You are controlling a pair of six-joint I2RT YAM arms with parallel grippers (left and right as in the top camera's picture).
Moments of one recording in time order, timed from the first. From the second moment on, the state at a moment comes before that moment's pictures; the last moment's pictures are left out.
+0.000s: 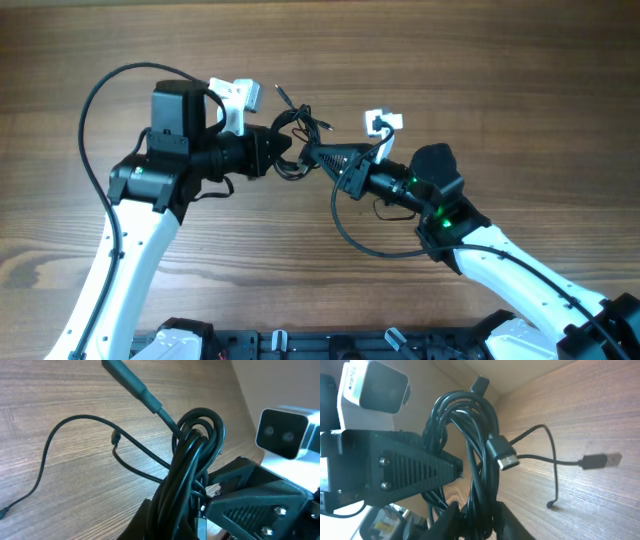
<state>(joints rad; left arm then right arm) -0.19 1.26 1.11 -0.67 0.64 -0.24 0.56 1.34 0.59 0.62 -0.52 0.83</state>
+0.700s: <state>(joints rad) -0.12 1.18 1.10 -0.70 0.61 -0.34 0.54 1.32 0.59 0.53 -0.39 0.80</state>
